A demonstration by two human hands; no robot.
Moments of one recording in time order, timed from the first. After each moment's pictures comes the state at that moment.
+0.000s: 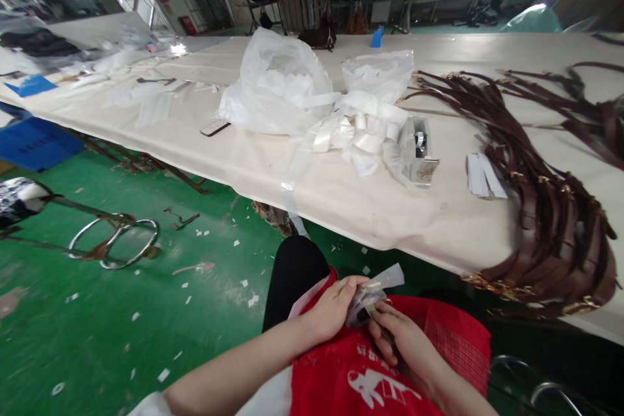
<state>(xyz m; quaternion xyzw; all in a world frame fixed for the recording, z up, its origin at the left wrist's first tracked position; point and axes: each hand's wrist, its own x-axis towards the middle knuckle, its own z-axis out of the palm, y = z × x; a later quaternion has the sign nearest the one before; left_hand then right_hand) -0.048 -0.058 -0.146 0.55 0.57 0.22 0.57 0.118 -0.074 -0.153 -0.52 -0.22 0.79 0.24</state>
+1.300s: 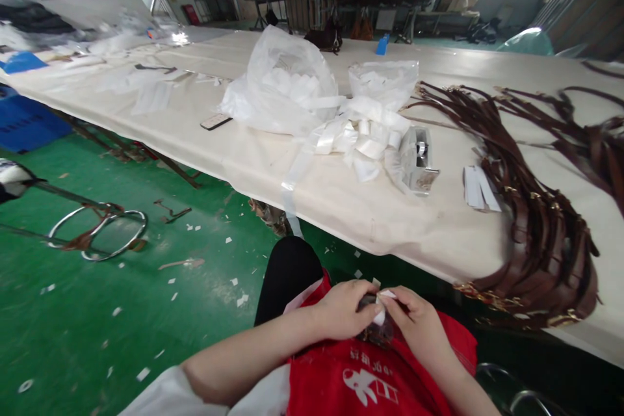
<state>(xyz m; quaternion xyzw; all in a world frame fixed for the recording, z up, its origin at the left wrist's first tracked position) -0.032 -0.036 -0.134 0.72 0.48 0.16 0.48 0.155 -0.040 -0.143 -0.56 -0.64 0.44 0.27</state>
